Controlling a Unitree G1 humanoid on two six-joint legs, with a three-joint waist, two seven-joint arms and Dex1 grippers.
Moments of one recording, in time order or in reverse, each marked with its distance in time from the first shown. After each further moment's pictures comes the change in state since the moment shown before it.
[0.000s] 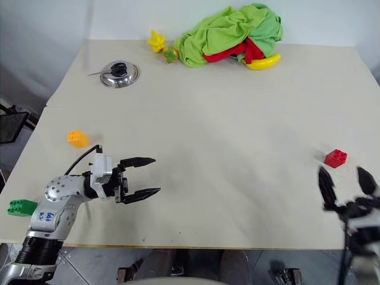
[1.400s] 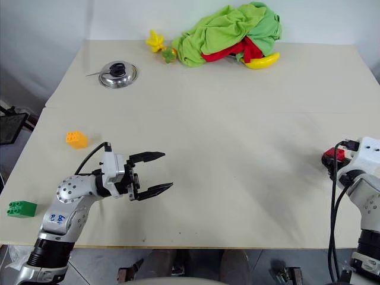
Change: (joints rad) left arm 0.029 -0.064 -0.023 -0.116 0.068 -0.012 0.166; right arm -0.783 -0.411 0.261 0.596 -0.155 0.592 0.015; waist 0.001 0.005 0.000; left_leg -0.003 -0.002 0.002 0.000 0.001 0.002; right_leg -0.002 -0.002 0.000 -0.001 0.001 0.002
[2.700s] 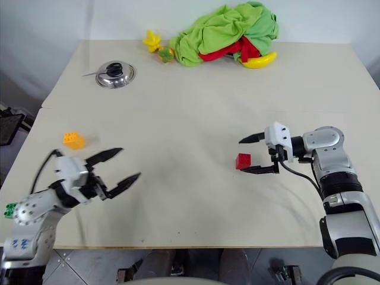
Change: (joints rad) left arm 0.311 -0.029 0.383 -0.184 -0.039 0.006 0.270; right arm -0.484 0.027 0.577 0.553 -0.151 -1.014 1.189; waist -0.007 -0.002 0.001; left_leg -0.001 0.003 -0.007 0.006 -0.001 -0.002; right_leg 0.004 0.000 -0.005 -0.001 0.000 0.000
